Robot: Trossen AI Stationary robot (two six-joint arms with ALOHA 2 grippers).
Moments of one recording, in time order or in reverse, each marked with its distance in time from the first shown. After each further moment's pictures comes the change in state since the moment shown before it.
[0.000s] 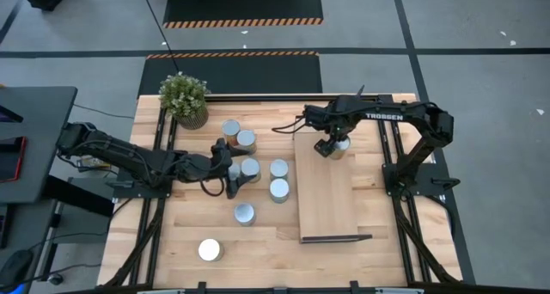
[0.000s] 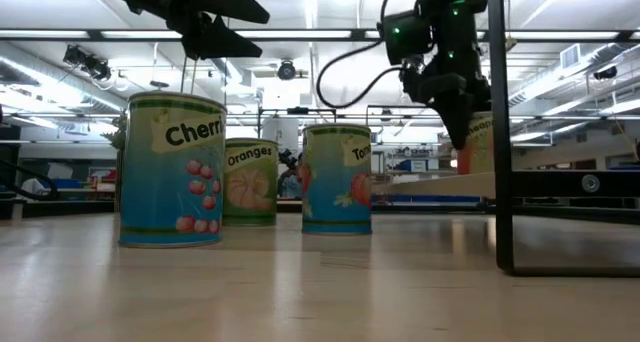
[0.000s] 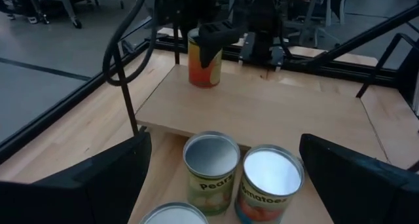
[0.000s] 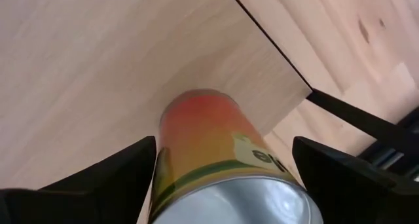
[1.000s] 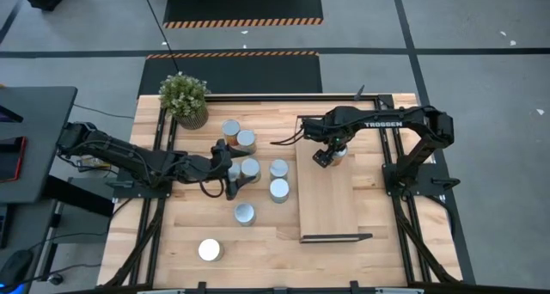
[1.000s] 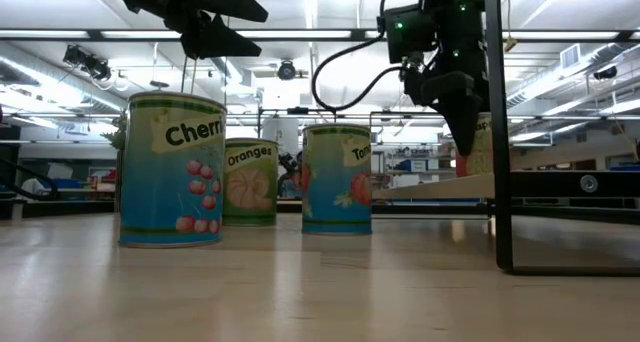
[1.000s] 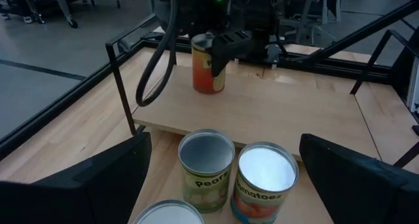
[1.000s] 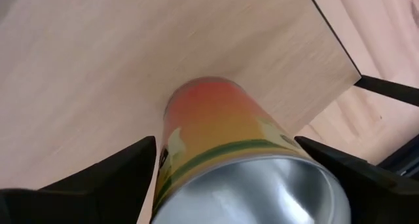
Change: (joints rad) left arm -0.006 0.000 0.000 -0.005 0.000 -0.001; right arm 0.106 -0.002 -0.049 0.042 -0.035 0.079
